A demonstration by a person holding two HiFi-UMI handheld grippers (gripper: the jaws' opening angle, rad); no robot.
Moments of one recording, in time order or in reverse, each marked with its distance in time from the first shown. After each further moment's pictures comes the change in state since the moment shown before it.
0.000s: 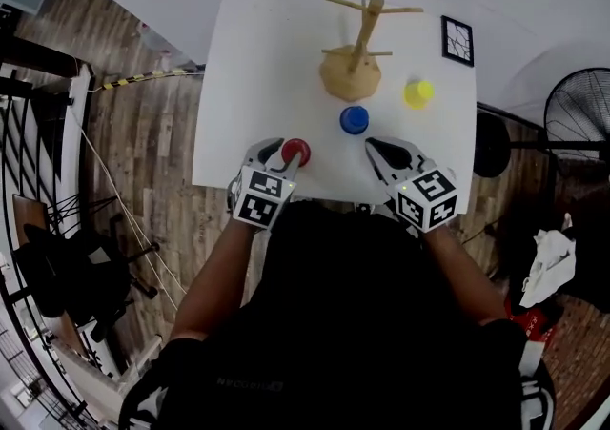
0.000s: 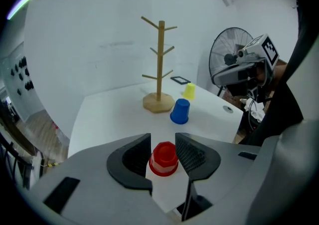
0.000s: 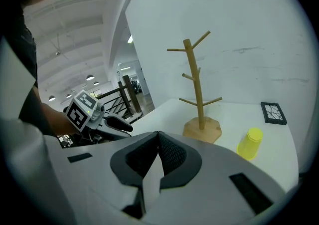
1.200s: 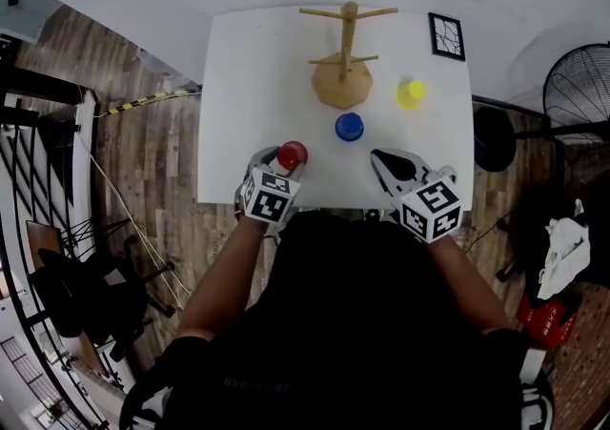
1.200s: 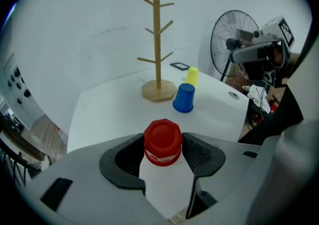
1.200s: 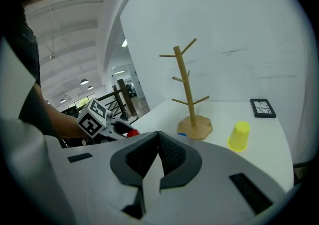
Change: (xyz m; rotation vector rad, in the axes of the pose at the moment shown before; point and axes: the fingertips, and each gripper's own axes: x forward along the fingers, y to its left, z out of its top) left arm 0.034 0.006 -0.024 0.055 0.136 0.020; right arm -0.024 -0.006 -0.011 0.050 -0.039 -0.059
